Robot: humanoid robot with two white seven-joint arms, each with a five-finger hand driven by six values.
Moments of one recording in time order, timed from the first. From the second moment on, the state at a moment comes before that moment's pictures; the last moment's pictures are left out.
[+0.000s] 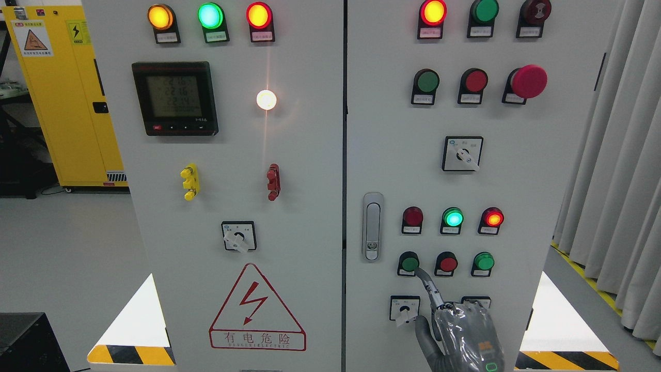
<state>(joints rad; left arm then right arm) 0.06 -0.10 -0.10 -0.13 0.08 -0.05 -0.06 -0.18 0.08 0.00 -1.74 1.25 -0.25 -0.10</state>
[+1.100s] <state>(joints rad) 0.06 -0.10 -0.10 -0.13 0.08 -0.05 -0.06 -0.20 0.08 0.00 -1.73 1.25 -0.26 -0.08</state>
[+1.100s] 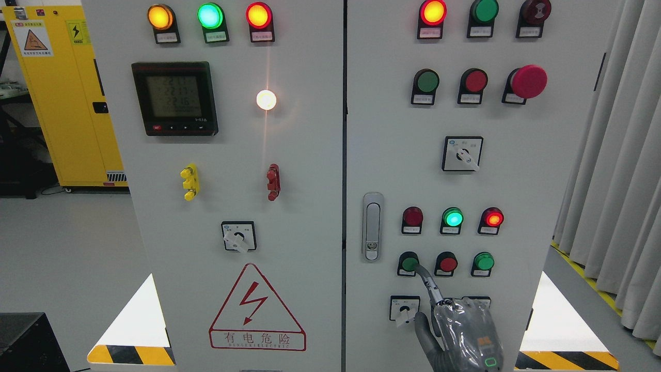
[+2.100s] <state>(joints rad) 0.06 -0.10 -0.10 -0.13 0.08 -0.05 -0.06 -0.21 0.08 0.00 -1.73 1.25 -0.26 -0.07</state>
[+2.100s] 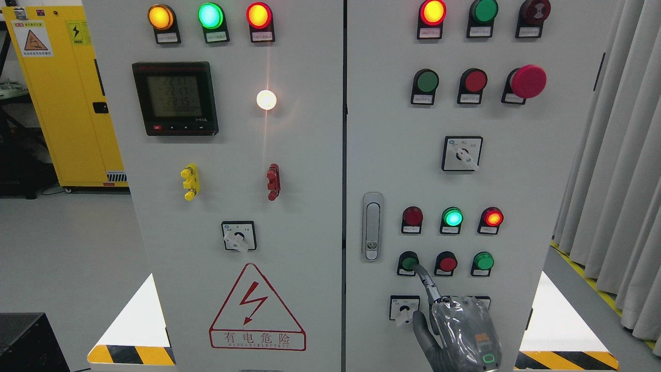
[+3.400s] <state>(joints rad) 0.06 -0.10 -0.10 -0.13 0.08 -0.05 -0.06 -0.20 0.08 0.00 -1.72 1.24 -0.25 -0.06</state>
